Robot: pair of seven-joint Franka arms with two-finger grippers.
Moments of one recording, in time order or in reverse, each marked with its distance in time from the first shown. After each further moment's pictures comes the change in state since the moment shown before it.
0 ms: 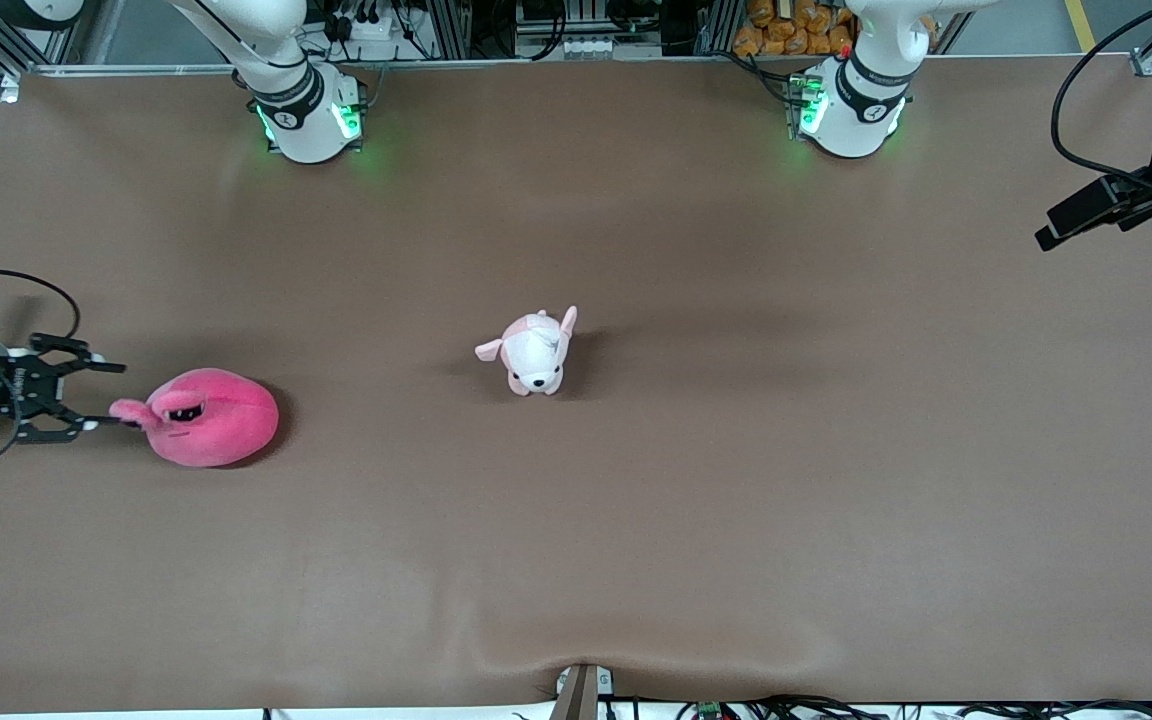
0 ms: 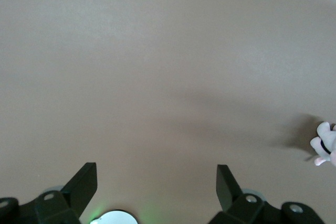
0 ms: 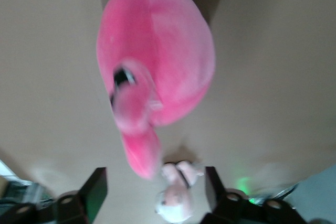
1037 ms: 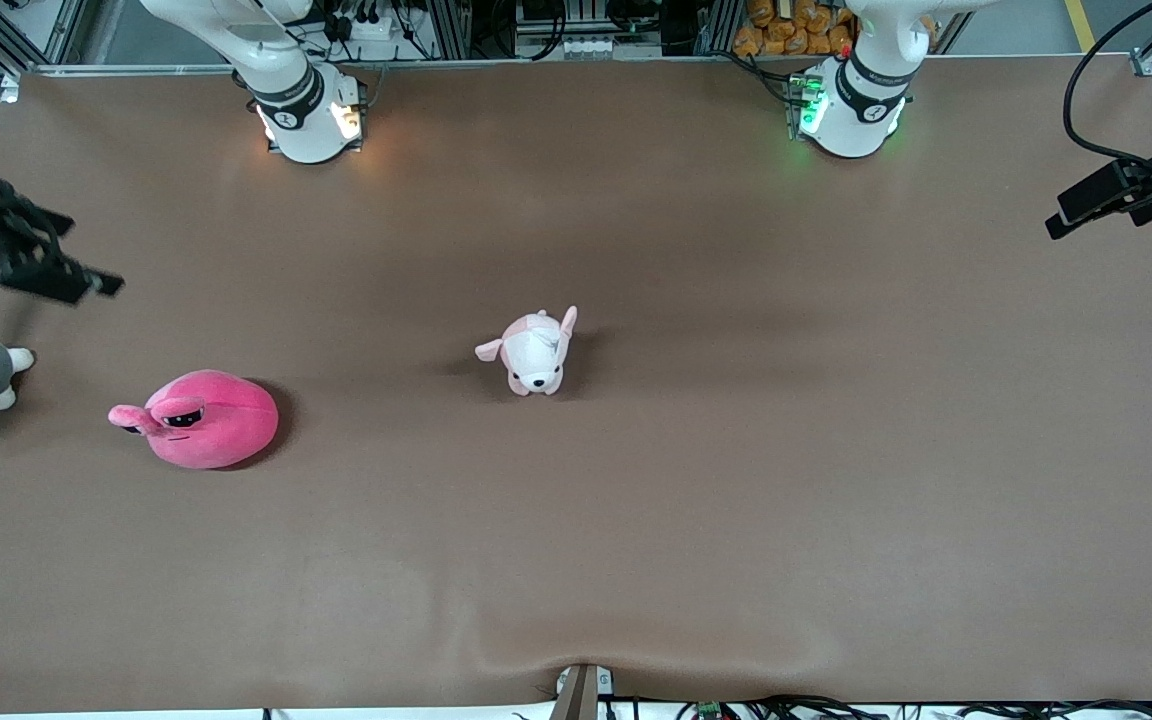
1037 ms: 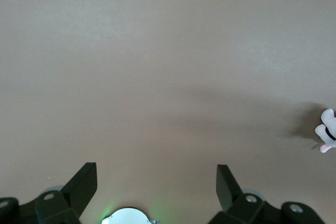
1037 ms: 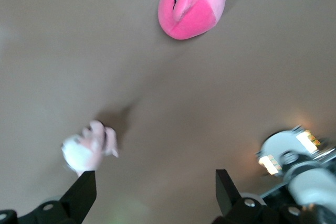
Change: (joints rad) left arm 0.001 -0.004 0.006 0.023 0.001 -0.043 0.052; right arm 0.389 -0.319 0.003 0.321 -0.331 -0.387 -0.245
